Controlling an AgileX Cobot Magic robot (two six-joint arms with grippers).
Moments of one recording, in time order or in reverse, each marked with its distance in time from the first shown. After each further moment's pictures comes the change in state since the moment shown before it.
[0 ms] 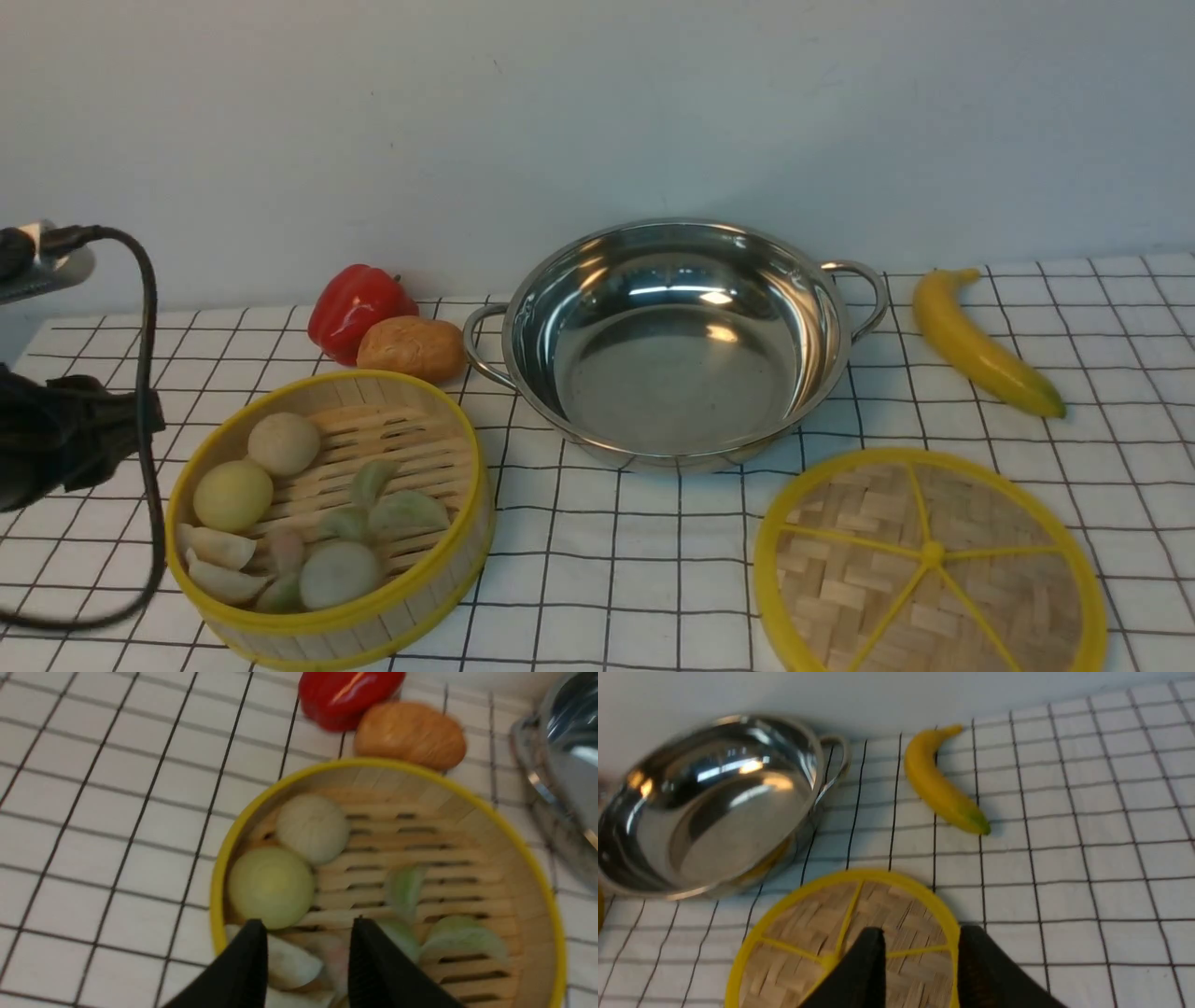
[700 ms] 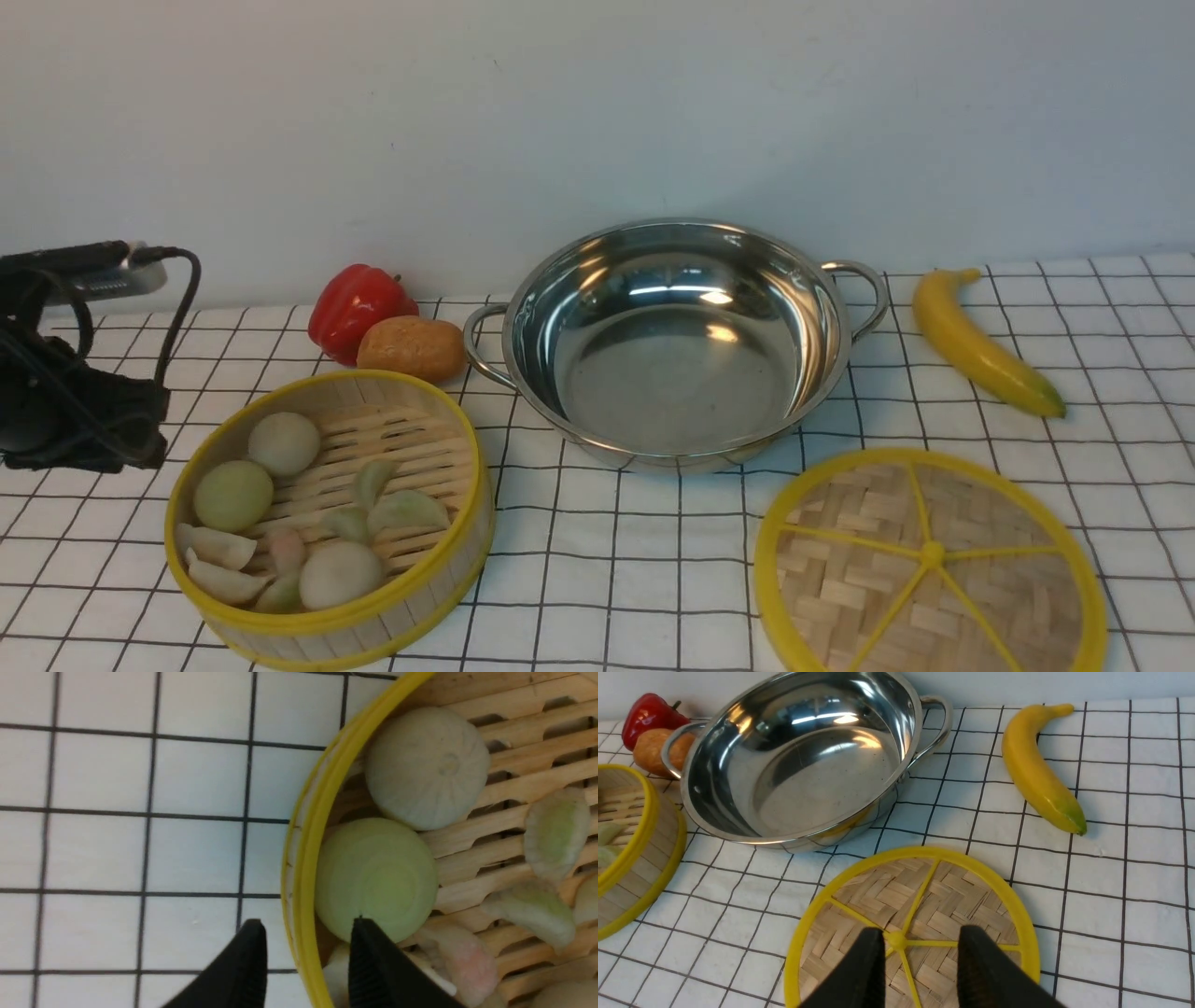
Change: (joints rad) right arm 0.000 0.027 0.000 0.235 0.015 -0.281; left arm 0.053 0.509 -0.352 0.074 0.257 0.152
